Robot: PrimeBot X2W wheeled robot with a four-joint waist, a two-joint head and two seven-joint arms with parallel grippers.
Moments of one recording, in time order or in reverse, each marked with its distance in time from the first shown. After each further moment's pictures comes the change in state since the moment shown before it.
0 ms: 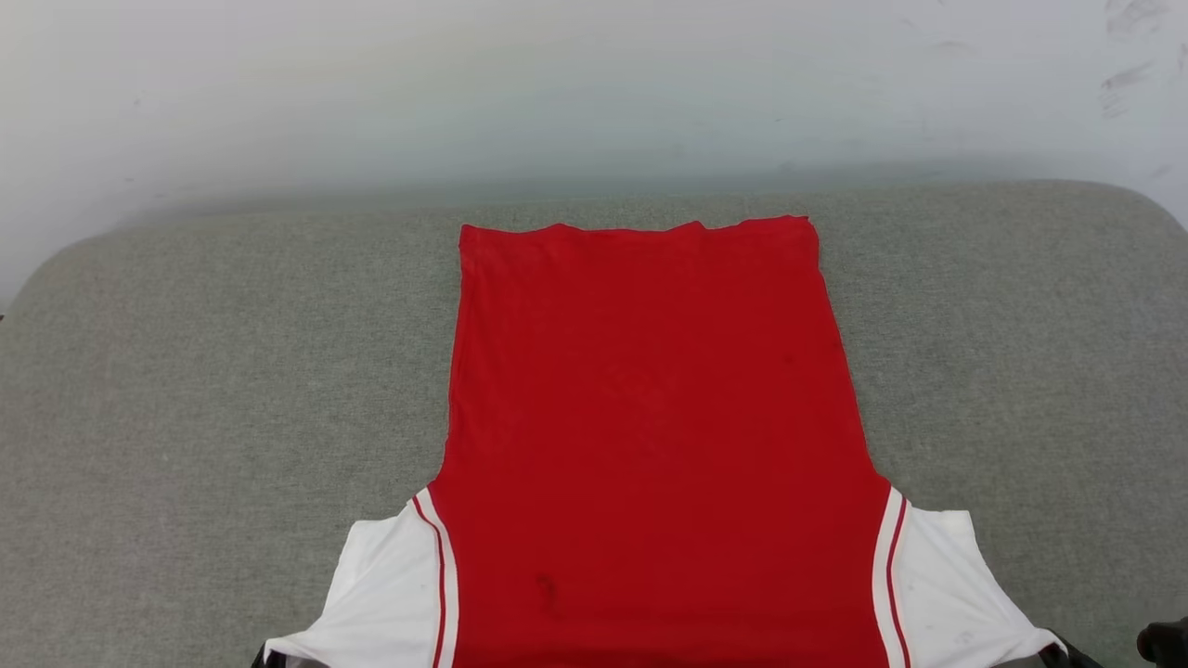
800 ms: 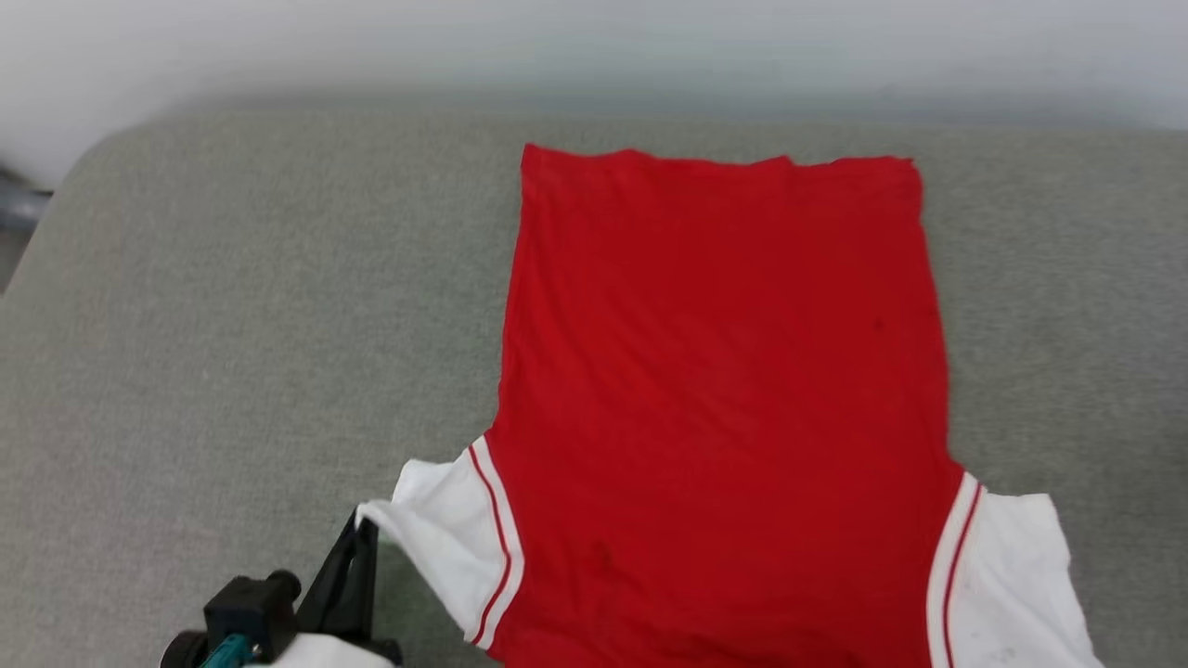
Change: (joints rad) left arm -0.142 -0.142 0.010 -0.096 0.182 -0.088 0.000; right arm -0.318 -0.039 -0.346 -0.313 -0.122 0.000 0.094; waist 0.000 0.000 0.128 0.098
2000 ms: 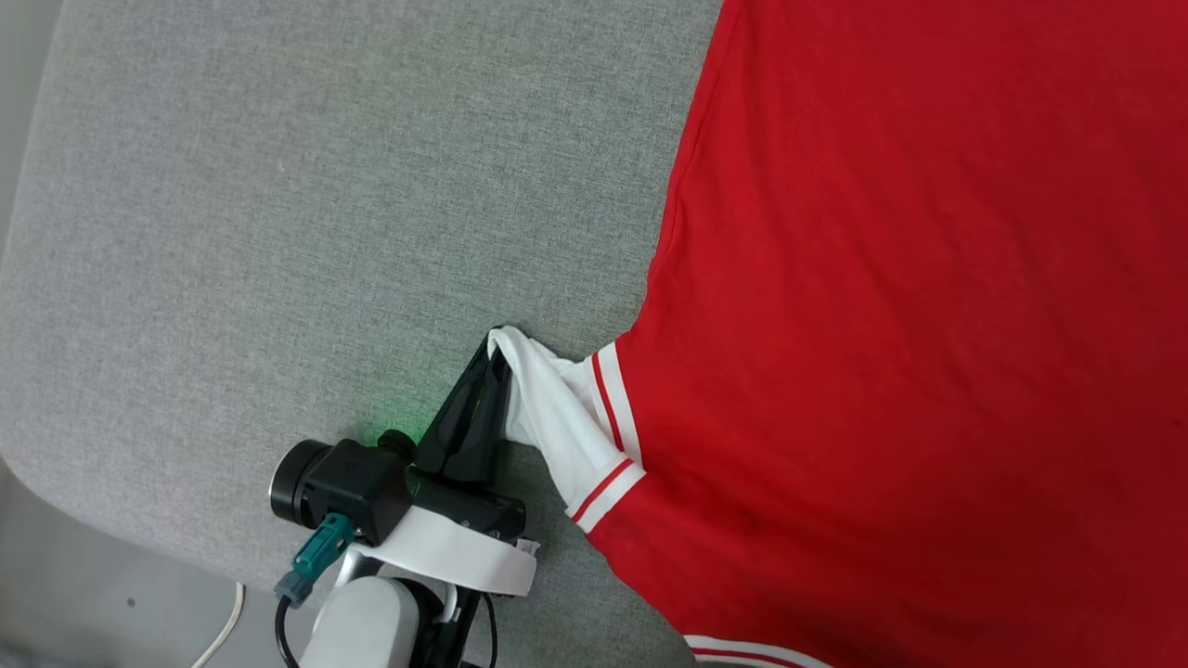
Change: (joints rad) left arm -0.259 -0.193 -0.034 -0.069 0.175 -0.121 -0.001; right arm -0.888 -0.147 0.320 0.491 0.098 -0.001 0.952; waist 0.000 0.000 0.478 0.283
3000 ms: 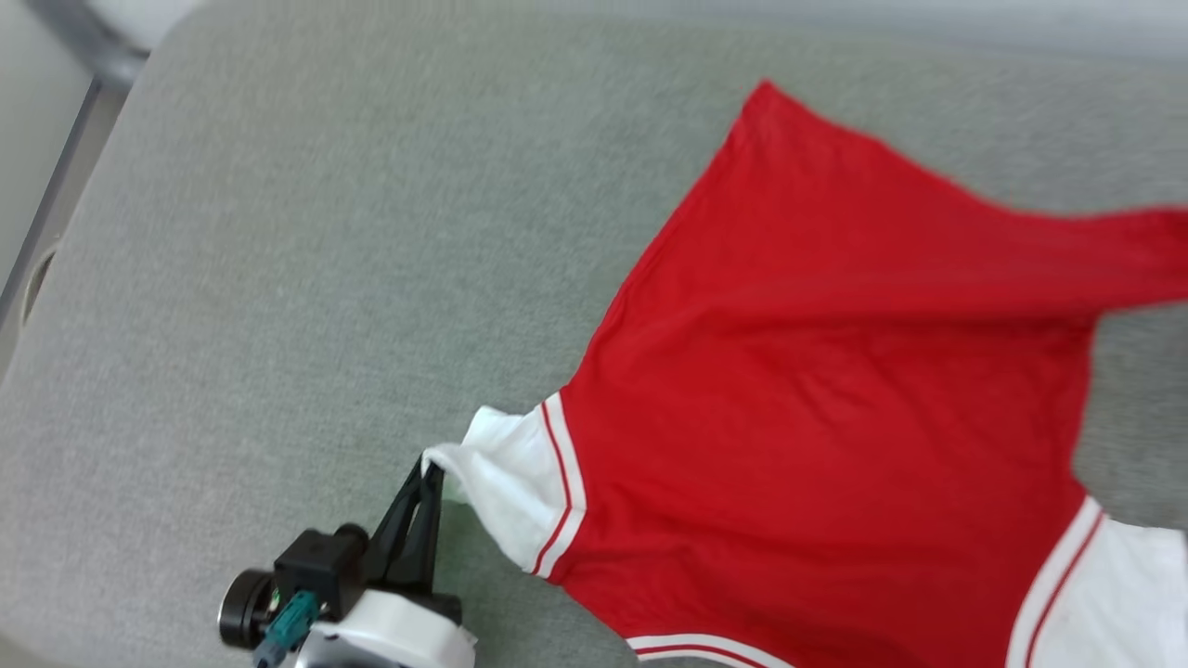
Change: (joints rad) left arm 0.154 0.005 0.109 0.091 0.045 -0.011 0.001; right arm 0.452 -0.181 0.170 -0.256 0.242 0.001 -0.381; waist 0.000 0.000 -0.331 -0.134
